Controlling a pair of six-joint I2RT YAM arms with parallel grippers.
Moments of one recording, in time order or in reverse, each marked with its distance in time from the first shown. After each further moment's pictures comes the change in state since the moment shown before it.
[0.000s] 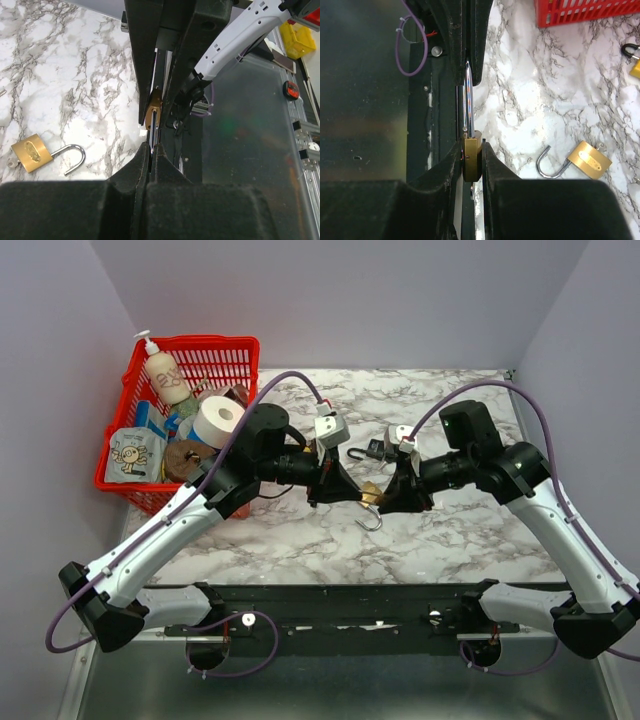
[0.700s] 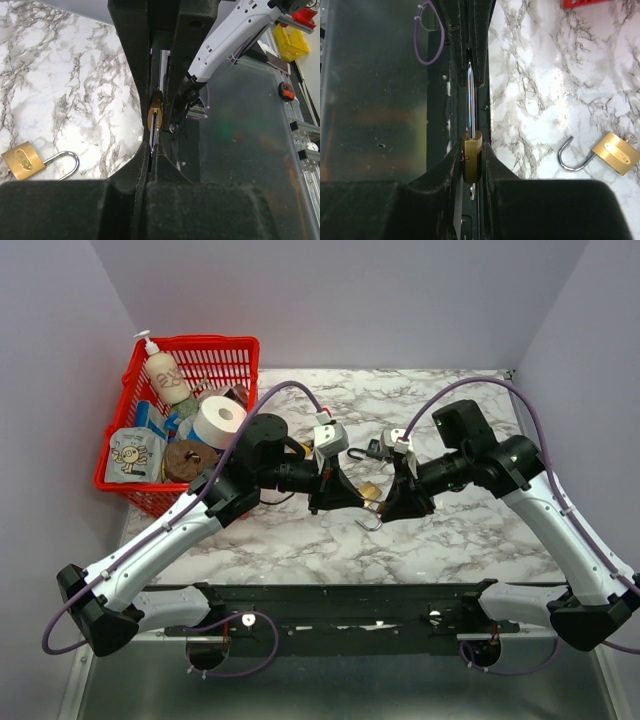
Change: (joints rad) left arm -0.029 -0.039 -0.100 0.123 -0.006 -0.027; right arm 0.014 0.043 0.048 -0.123 -0.022 -0.011
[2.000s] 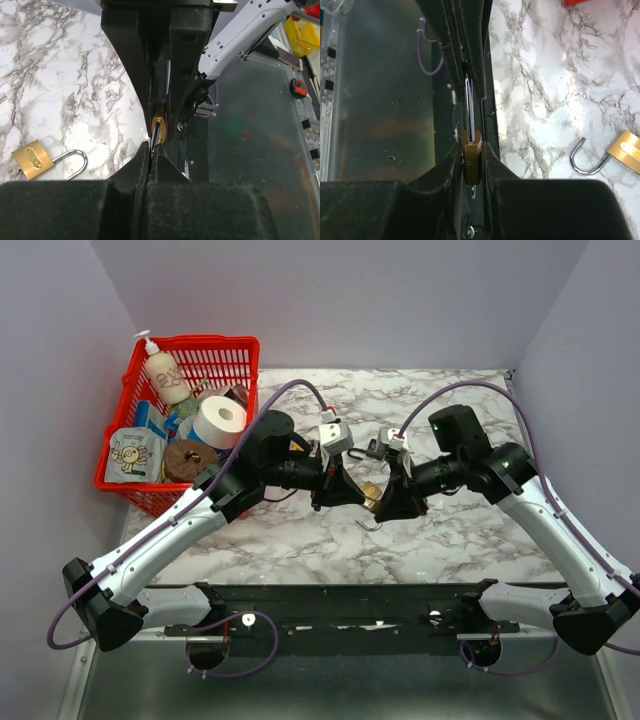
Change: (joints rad) left arm -0.008 0.023 0.013 -0.014 -0.028 0.032; right arm 0.009 -0.024 -0.087 0.121 -0.002 0.151
